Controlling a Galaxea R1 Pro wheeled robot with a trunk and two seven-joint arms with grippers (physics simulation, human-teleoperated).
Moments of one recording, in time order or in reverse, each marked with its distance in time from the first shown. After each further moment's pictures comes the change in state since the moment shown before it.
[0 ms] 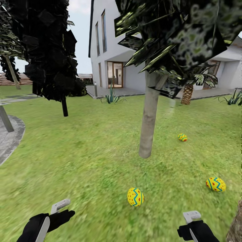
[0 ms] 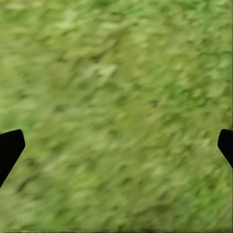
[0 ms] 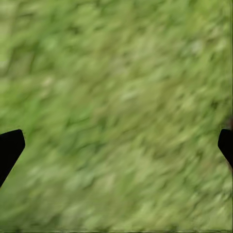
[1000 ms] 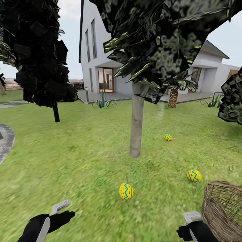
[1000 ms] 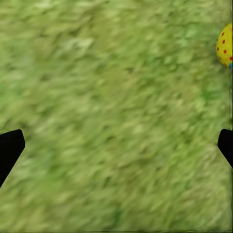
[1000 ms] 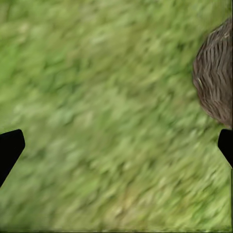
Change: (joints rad) left arm 0.000 -0.002 -0.002 0.012 0.000 0.000 0.000; right arm 0.000 0.001 0.002 0.004 0.000 0.000 0.002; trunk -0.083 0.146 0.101
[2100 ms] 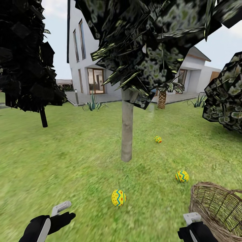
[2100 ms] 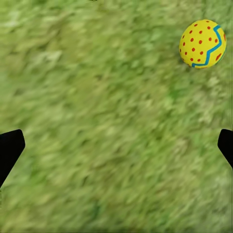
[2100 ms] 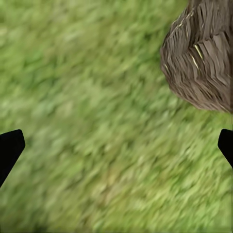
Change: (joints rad) left arm 0.000 -0.003 0.001 0.017 0.001 -0.001 0.000; right arm 0.000 0.000 0.000 0.014 0.000 0.000 -0.003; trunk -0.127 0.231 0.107
